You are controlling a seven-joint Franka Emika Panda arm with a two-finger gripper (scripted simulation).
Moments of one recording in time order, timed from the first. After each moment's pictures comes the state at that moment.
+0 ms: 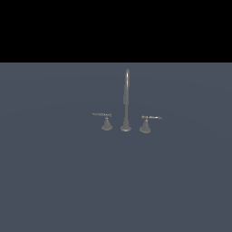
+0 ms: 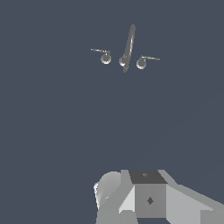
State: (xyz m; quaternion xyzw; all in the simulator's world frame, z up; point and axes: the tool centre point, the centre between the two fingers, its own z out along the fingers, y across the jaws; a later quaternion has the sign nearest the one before) arm -0.253 -0.004 0.485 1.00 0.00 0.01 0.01
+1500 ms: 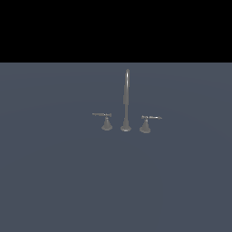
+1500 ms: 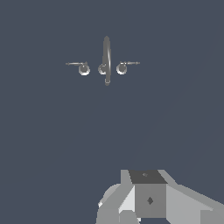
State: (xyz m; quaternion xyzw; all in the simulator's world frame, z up) arm -0.197 -0.008 0.462 0.99 -0.09 0.00 0.06
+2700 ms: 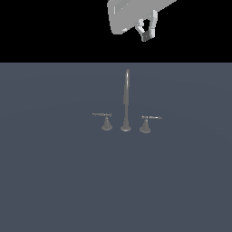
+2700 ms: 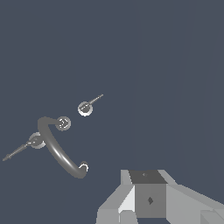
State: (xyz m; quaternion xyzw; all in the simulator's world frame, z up) arm -0.052 -0.080 0.350 0.92 -0.36 0.01 0.15
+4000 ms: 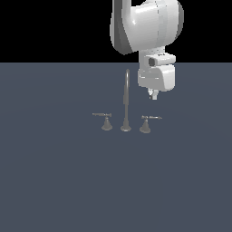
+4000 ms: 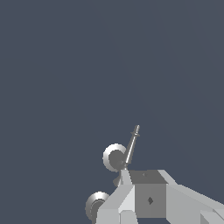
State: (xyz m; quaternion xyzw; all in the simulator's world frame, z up) arm 0.047 -0.148 0.161 0.78 -0.61 0.02 0.09
